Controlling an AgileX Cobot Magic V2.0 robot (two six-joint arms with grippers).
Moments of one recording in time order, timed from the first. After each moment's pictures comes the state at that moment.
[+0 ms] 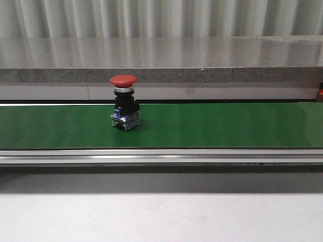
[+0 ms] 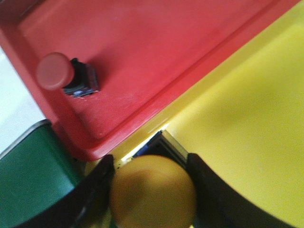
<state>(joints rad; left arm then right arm) -0.24 0.40 -0.57 -0.16 0.76 0.11 -0.72 1.53 -1.24 0.25 0.85 0.03</state>
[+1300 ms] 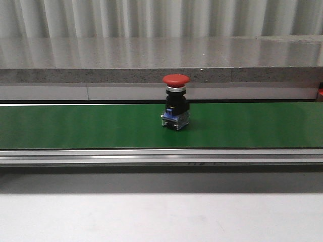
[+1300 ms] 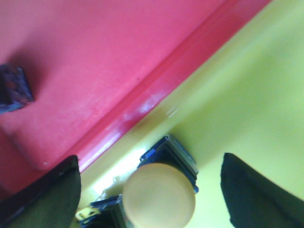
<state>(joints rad) -0.24 0.40 -0.57 -0.16 0.76 0.11 -0.73 1.77 -1.24 0.24 0.73 0.02</state>
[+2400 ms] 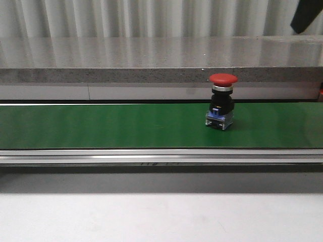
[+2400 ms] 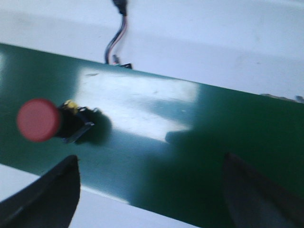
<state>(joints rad) -0.24 0.40 -0.57 -0.16 0.76 0.11 0.08 1.39 -1.24 0.24 0.93 -0.12</state>
